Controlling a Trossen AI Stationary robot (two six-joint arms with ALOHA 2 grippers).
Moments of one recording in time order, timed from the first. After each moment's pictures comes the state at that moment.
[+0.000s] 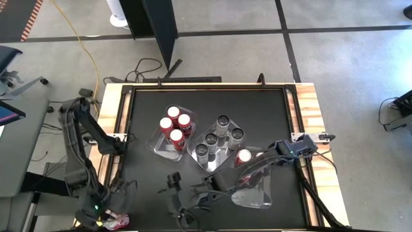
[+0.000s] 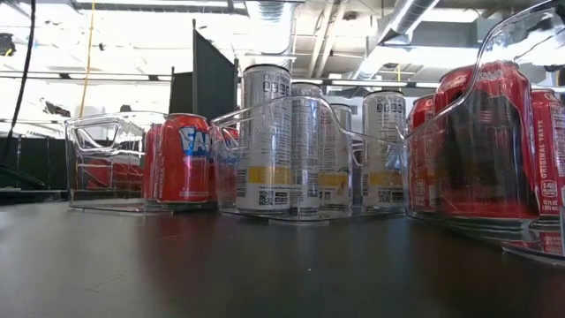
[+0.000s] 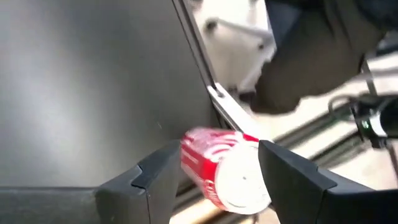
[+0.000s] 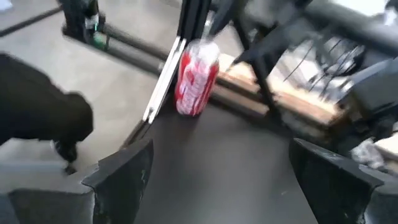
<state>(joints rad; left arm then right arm) -1.23 1.28 1.12 -0.85 -0.09 -0.87 0.45 2.37 2.34 -0.41 0.24 -0.17</state>
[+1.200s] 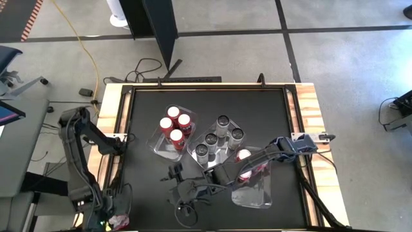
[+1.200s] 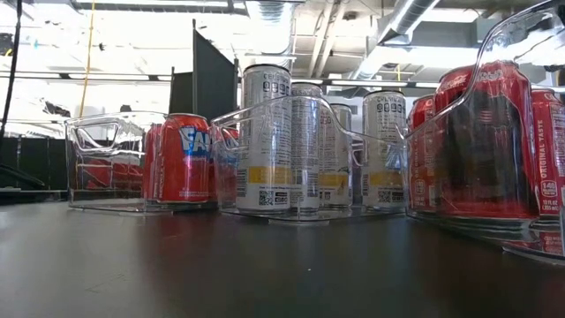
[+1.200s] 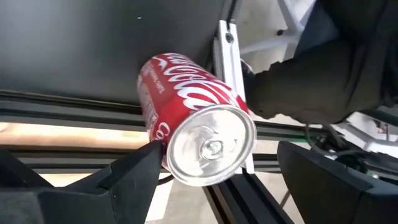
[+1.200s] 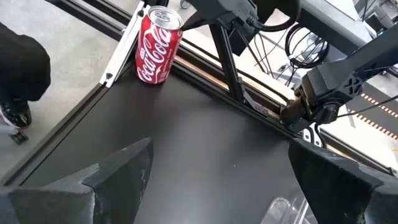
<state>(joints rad) -1.25 1.44 1.18 -0.87 0.13 -1.54 0.41 2.34 2.32 -0.49 0.32 -0.29</state>
